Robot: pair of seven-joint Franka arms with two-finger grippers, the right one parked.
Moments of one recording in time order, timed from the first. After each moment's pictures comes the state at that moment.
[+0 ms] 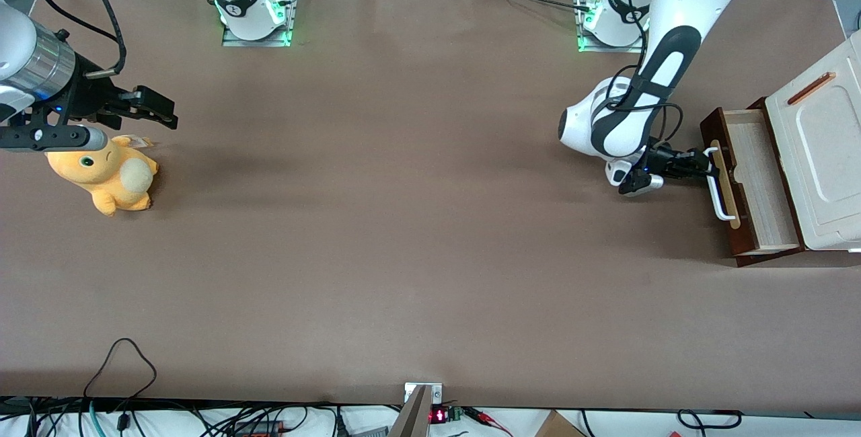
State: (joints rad) arm -0.10 0.47 -0.25 -2.26 1.44 1.60 -1.08
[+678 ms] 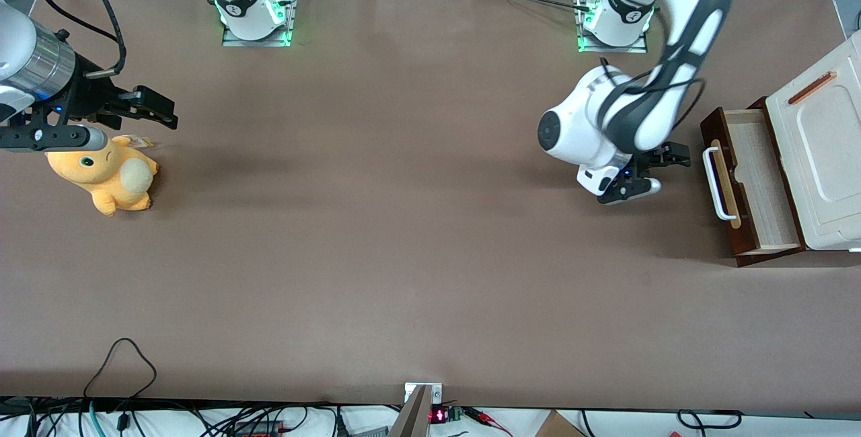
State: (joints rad) arm -0.11 0.35 -0.34 -1.94 0.86 1.61 -0.86
